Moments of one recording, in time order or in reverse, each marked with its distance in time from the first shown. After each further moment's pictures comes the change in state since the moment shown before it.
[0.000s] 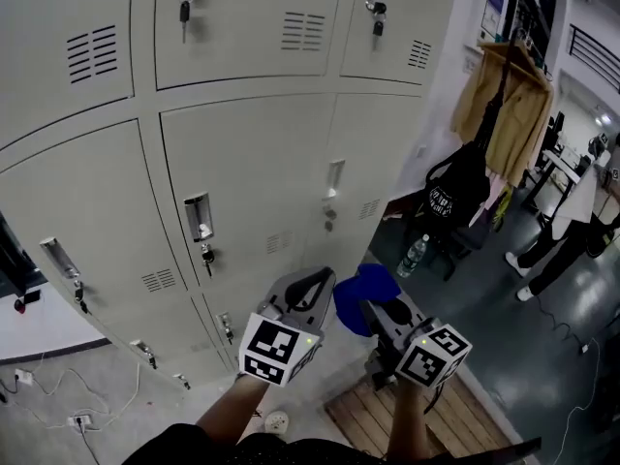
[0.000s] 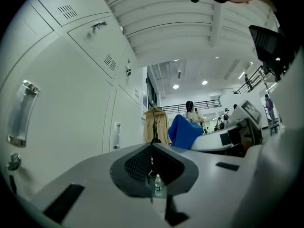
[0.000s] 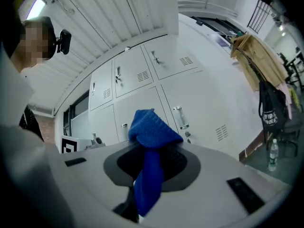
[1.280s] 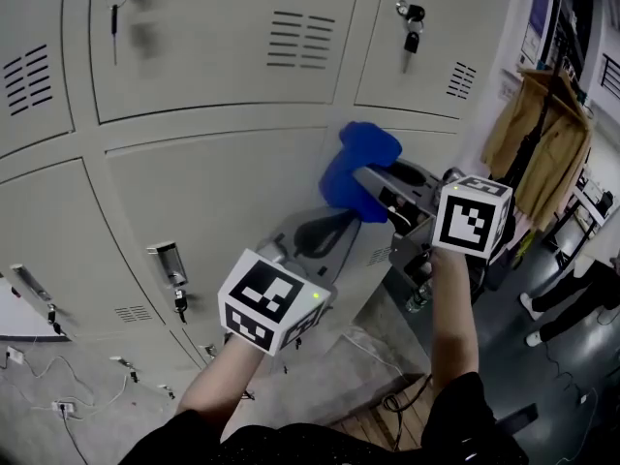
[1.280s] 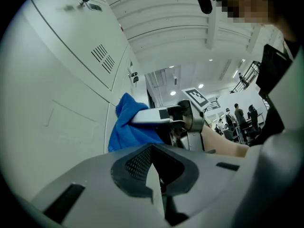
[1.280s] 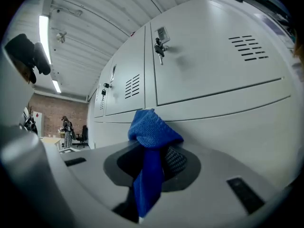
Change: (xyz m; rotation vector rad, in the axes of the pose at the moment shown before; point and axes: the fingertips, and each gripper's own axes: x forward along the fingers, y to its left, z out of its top) left arm 0.133 0.085 0.118 0.095 -0.118 -0.011; right arm 0.206 -0.042 0.205 -0.208 0.147 0.395
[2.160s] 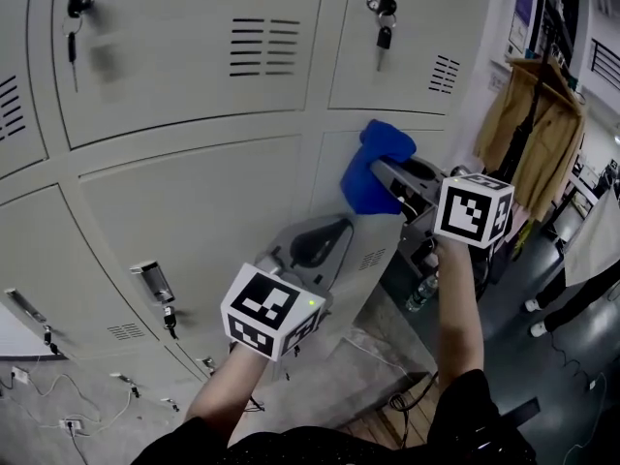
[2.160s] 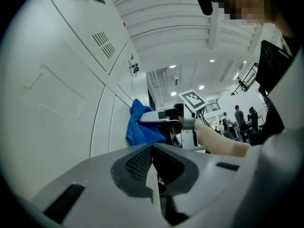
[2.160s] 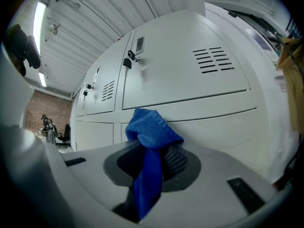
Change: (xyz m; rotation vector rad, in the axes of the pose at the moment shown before) left arm 0.024 -0.001 -0.023 -0.031 -0.006 -0.007; right arm -0.033 -0.072 0.005 -0.020 -0.034 -0.185
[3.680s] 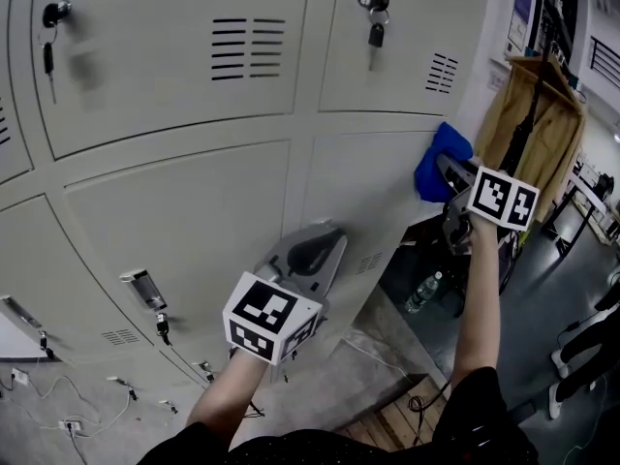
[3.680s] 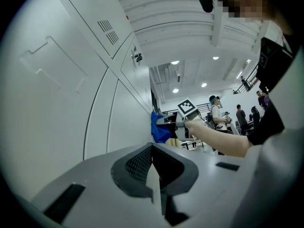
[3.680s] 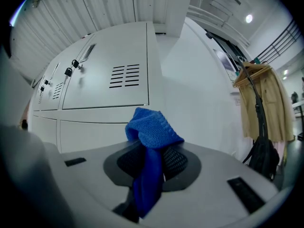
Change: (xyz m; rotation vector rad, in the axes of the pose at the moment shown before) left arm 0.013 0.005 -0.027 -0.022 0.046 0.017; right arm -0.078 -0.167 0.010 0.007 -0.035 -0.471
